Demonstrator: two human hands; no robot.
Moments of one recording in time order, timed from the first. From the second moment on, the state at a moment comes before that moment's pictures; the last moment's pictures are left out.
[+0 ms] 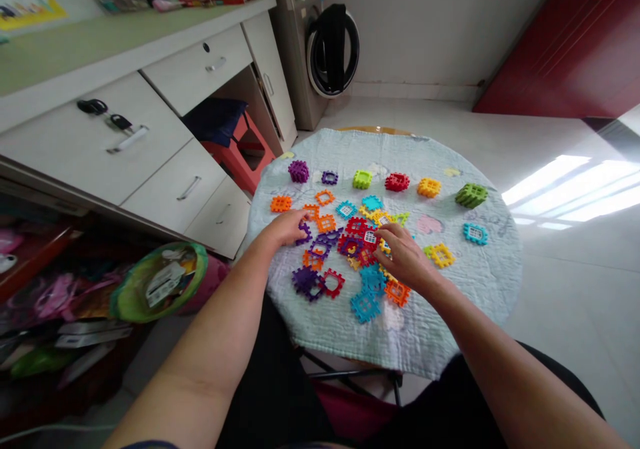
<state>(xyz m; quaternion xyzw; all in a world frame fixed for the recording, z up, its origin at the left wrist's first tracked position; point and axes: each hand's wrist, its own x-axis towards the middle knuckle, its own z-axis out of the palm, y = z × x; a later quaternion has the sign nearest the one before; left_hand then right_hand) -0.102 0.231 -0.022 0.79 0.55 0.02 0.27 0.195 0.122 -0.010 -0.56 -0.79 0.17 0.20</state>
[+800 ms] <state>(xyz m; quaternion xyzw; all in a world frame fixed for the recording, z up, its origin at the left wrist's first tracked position) -0.083 0.107 -0.020 0.79 0.56 0.02 0.26 0.175 0.068 -0.014 -0.55 -0.78 0.23 0.18</state>
